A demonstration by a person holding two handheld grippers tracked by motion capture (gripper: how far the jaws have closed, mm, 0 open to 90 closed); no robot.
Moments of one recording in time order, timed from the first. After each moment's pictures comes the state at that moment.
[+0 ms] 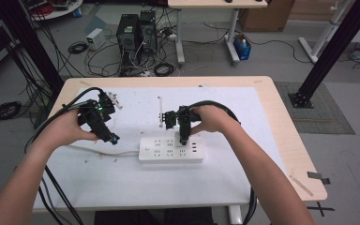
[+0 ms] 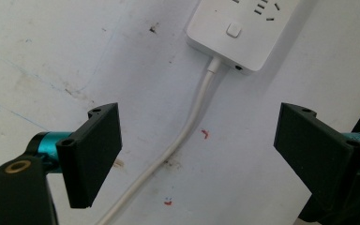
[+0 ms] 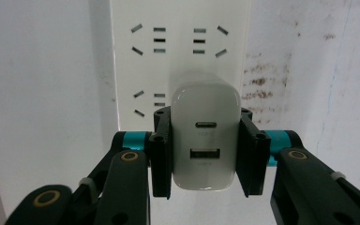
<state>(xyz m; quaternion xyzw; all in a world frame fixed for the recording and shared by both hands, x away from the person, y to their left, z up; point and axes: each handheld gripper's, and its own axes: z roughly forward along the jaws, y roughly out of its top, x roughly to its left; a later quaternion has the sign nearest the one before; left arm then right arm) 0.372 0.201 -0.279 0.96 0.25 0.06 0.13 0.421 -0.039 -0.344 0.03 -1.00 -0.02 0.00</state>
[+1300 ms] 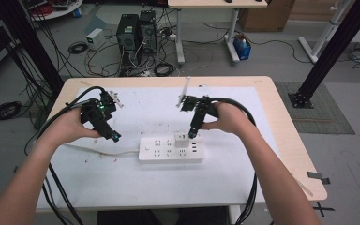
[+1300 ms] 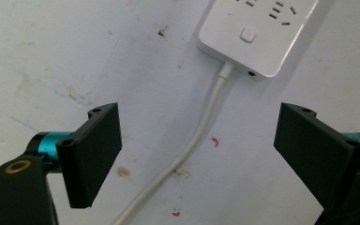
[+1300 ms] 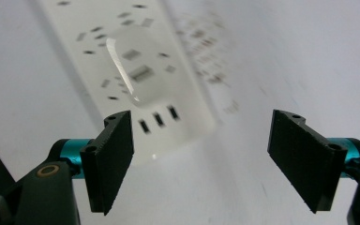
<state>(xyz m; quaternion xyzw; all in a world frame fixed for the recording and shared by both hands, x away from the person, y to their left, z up) 0.387 0.206 -0.287 0.95 0.26 0.06 0.14 0.431 -0.105 -0.309 -0.23 -0.97 -0.08 -0.02</state>
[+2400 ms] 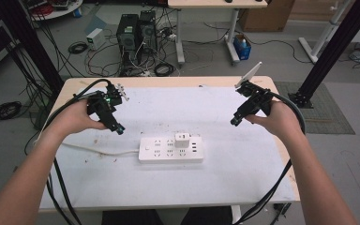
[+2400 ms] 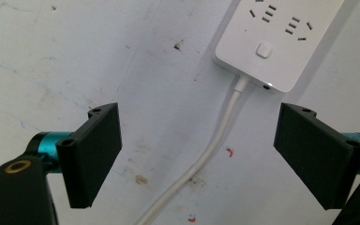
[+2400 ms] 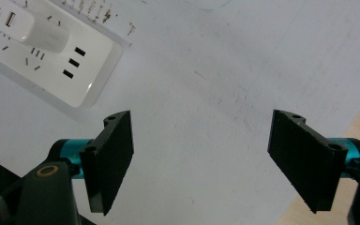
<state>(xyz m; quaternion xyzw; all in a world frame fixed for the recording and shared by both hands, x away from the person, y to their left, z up) 0.405 0.189 -0.280 0.96 0.25 0.07 0.12 0.421 -0.238 -0.273 -0.47 -0.88 -0.12 -0.03</state>
